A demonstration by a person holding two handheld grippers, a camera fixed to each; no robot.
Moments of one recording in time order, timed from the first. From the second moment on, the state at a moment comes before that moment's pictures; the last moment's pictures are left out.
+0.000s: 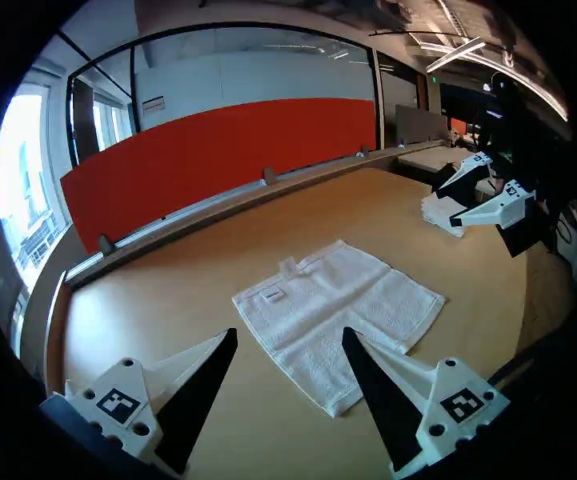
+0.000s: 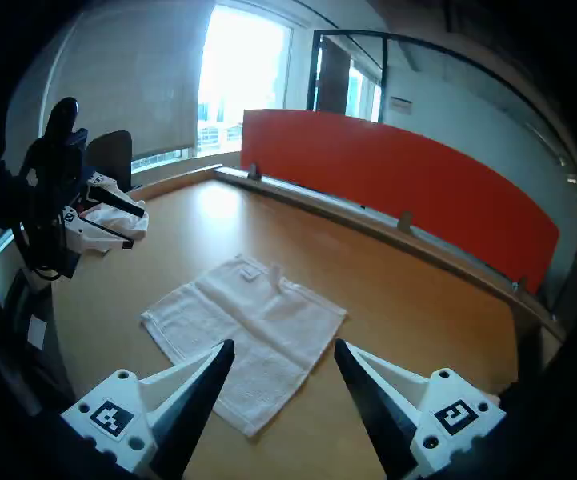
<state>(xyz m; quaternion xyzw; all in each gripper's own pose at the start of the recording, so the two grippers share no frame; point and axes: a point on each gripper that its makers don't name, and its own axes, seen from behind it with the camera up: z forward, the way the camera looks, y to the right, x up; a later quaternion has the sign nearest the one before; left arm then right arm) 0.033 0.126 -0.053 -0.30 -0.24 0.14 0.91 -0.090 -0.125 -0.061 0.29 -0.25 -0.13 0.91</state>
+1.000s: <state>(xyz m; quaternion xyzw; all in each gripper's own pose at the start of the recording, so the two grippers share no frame) -0.102 0.134 -0.080 -0.33 -0.34 0.15 0.87 -0.222 -0.123 -0.096 0.31 -0.36 -0.15 0.86</state>
